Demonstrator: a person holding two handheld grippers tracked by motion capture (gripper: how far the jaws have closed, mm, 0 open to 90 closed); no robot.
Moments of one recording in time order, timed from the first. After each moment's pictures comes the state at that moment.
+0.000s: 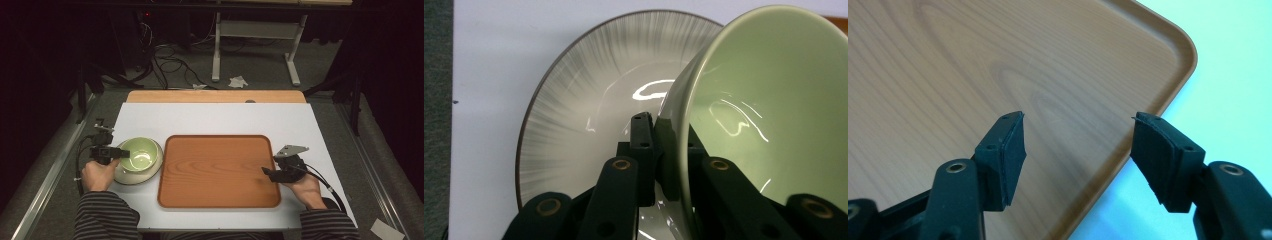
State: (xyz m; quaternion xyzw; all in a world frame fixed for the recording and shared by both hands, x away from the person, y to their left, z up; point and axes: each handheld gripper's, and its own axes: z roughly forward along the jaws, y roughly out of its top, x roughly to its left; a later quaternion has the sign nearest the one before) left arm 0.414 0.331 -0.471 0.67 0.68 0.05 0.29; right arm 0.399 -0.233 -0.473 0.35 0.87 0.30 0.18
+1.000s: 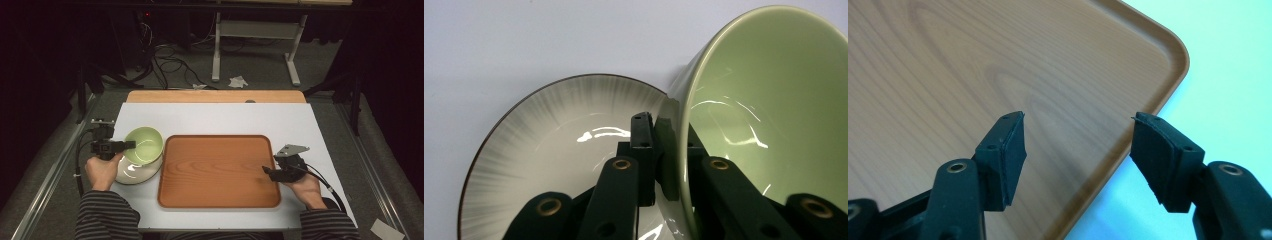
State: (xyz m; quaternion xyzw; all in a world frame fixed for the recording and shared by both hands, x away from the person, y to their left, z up) left arm 0.410 0.309 -0.438 0.67 0.64 0.07 0.37; right arm 0.399 -0.234 -0.472 0.35 0.87 0.30 0.18
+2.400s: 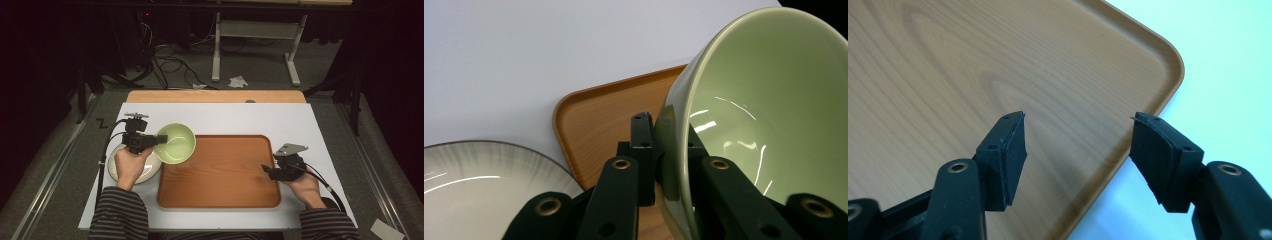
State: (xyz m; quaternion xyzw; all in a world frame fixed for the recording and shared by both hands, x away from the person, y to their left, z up) left arm 0.424 0.223 -0.412 0.74 0.54 0.04 0.41; right arm 0.402 -0.231 -0.473 0.35 0.87 0.30 0.20
